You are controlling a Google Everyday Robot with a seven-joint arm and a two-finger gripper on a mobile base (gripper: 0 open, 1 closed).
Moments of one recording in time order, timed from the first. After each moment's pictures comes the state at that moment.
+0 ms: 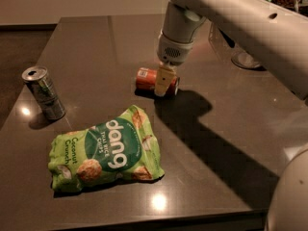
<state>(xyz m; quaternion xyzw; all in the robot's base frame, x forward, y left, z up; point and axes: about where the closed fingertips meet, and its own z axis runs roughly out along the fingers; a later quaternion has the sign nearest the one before) 0.600 -0.047 0.863 -0.60 0.79 0.05 0.10</state>
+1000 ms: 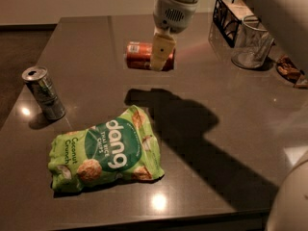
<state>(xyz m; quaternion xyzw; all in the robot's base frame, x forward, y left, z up) 0.588 -0.031 0.955 -0.65 0.75 0.05 0.15</state>
